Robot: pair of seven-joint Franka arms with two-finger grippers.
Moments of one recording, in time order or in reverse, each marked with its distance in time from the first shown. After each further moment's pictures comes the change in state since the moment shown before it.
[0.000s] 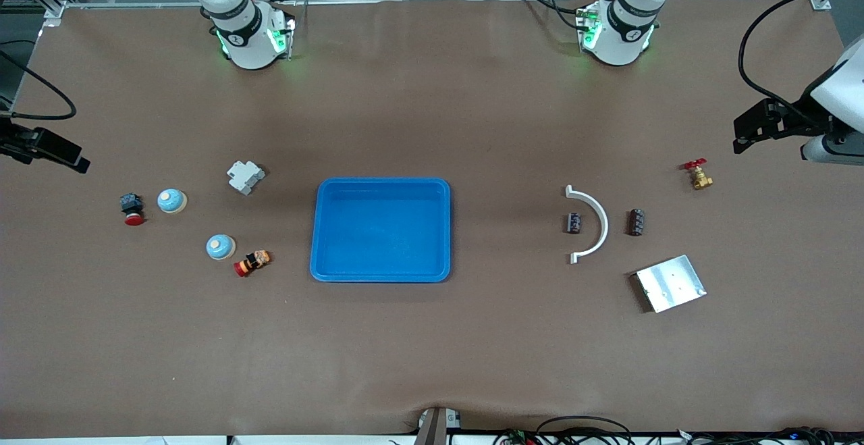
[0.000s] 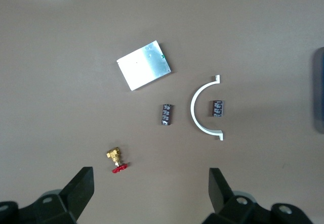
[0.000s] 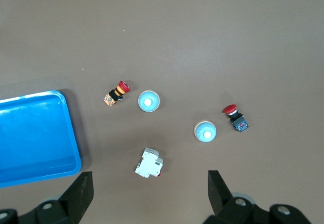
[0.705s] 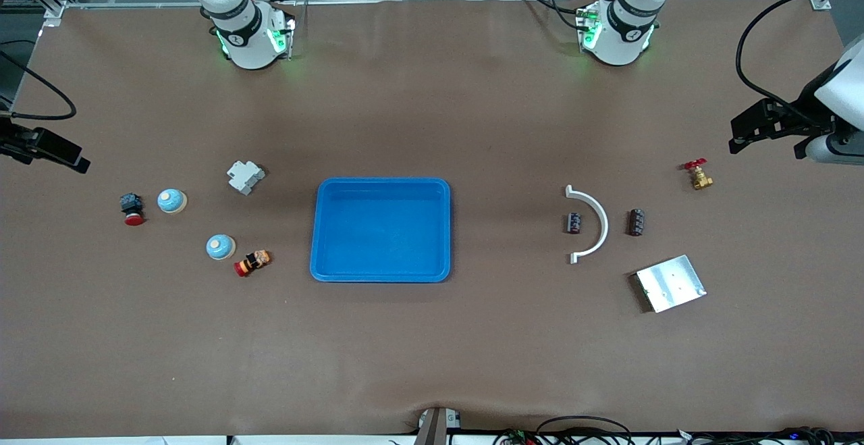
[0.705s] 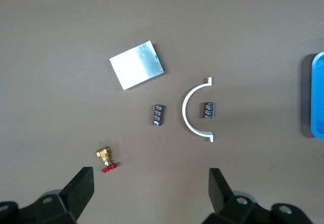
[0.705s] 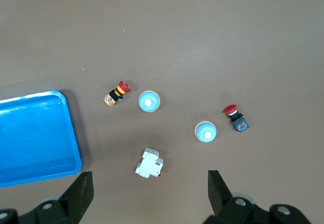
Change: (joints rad) left arm 0.005 0.000 0.001 0.002 -0.037 -0.001 -0.032; right arm 0.000 0.000 0.000 0.000 0.001 0.001 0.000
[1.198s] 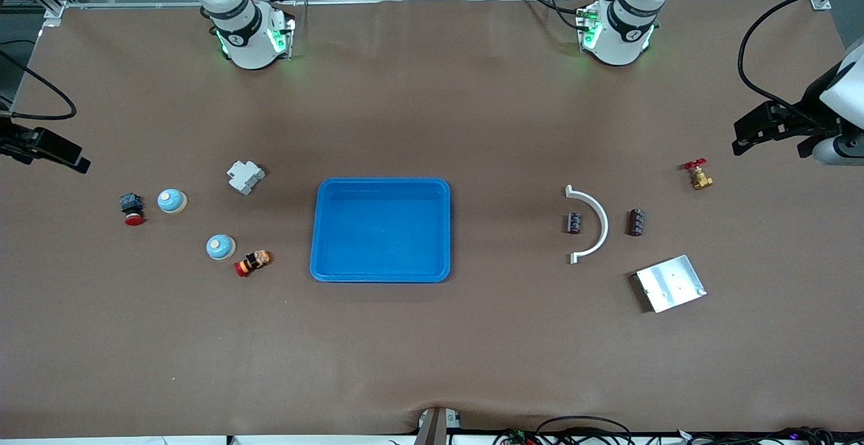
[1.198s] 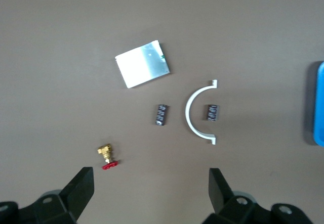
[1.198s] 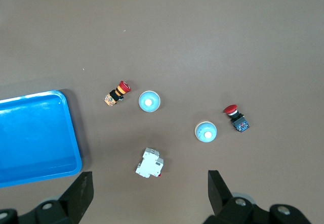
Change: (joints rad) left arm 0.002 0.000 0.002 0.000 0.025 0.000 -0.054; right arm 0.000 0.000 0.001 0.000 0.001 0.000 0.000
